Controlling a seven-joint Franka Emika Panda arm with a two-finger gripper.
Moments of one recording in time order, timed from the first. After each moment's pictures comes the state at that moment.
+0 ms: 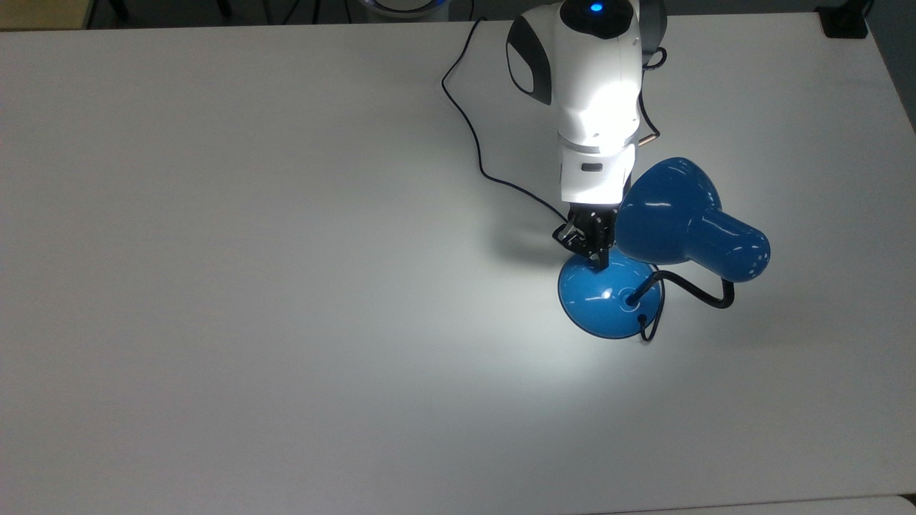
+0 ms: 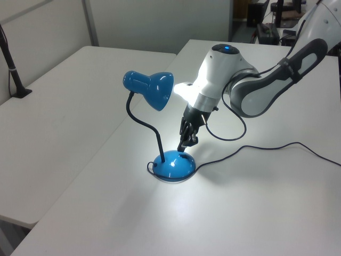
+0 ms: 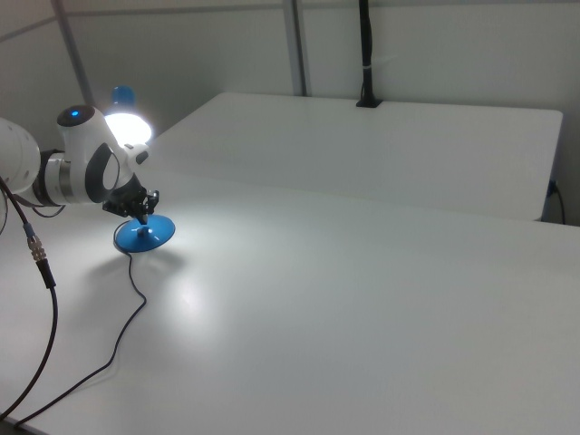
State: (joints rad) arm 0.26 0.49 0.17 -1.74 -0.07 2.62 -0.14
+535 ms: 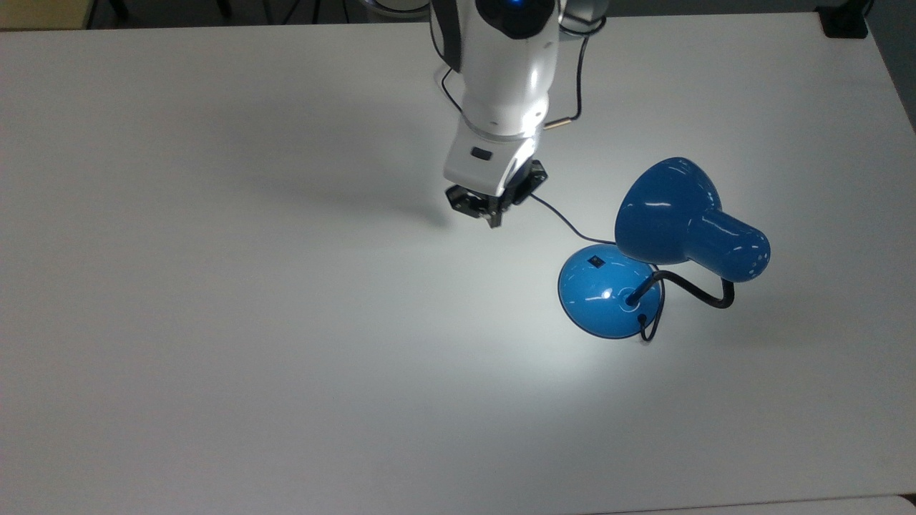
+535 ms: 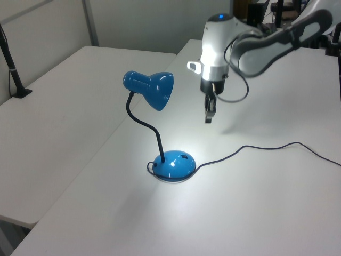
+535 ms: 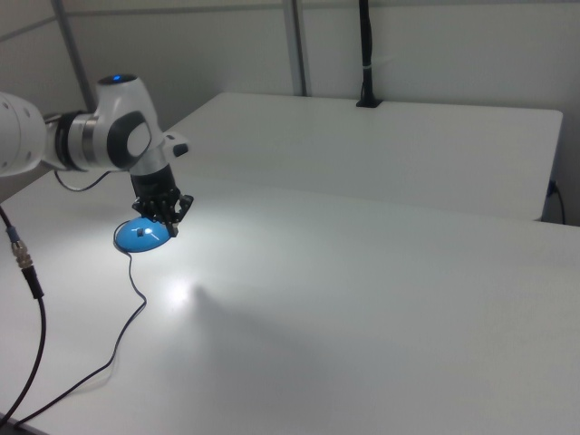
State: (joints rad) arm 0.09 0.34 0.17 -1.73 -0.08 2.14 -0.10
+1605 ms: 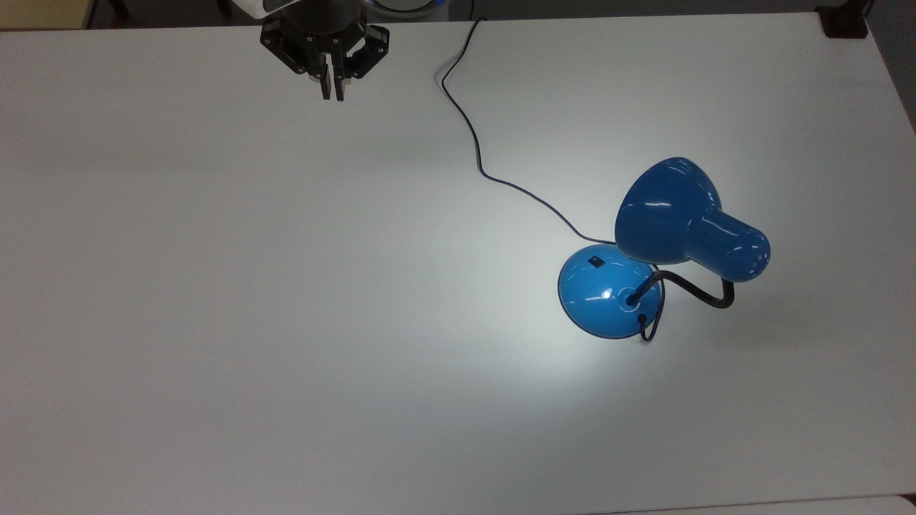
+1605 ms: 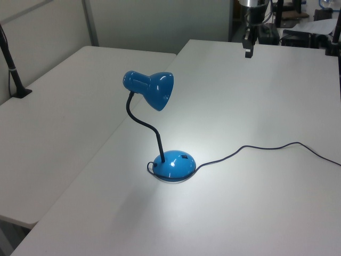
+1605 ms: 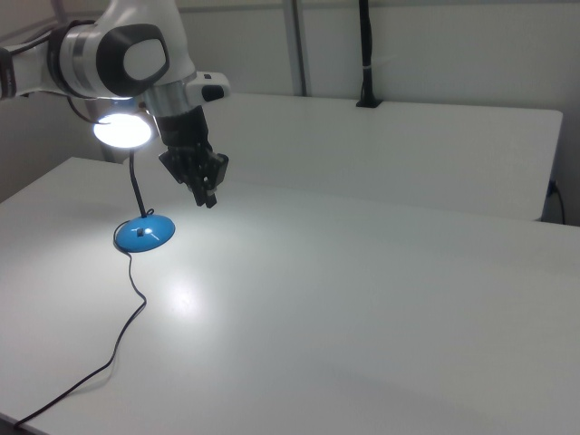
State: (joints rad) arm -0.17 0.04 0.16 -1.72 -0.08 1.78 0.01
